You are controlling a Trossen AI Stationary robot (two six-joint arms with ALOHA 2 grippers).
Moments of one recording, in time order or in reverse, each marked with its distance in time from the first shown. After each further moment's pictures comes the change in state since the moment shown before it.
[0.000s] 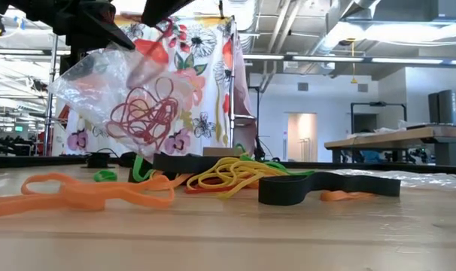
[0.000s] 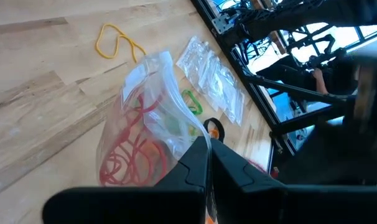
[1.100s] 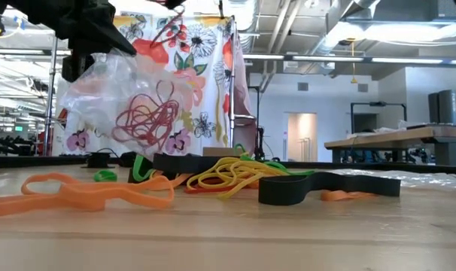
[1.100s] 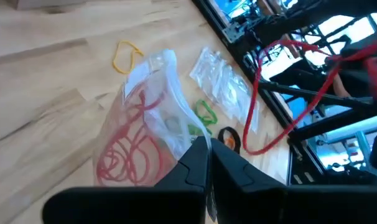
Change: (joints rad) left arm 0.000 0.000 -0.001 -0.017 -0.083 0.049; right arm -0.054 -0.083 0.002 0.050 0.281 -0.060
